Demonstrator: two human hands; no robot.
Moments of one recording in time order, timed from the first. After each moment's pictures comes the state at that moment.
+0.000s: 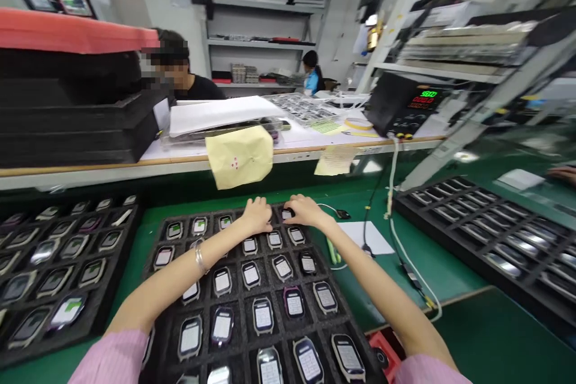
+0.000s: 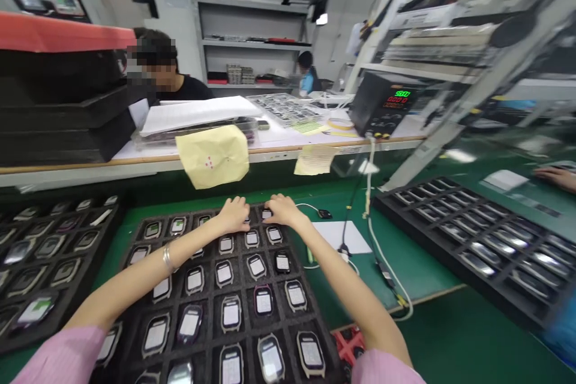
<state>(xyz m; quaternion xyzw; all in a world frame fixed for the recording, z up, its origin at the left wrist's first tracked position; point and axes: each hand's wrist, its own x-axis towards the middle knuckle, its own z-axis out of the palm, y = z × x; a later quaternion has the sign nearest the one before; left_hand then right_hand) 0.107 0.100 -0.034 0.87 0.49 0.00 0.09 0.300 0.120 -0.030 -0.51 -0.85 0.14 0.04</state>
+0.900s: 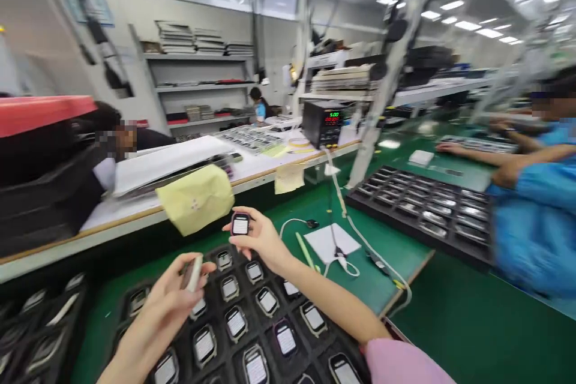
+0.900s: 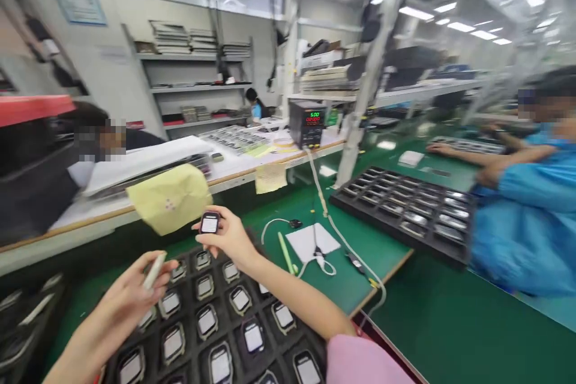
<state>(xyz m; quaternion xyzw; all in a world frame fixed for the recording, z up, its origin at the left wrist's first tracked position) 0.012 -0.019 0.037 0.38 0.34 0.48 0.71 0.217 0.023 0.040 -0.28 -0.49 0.58 0.59</state>
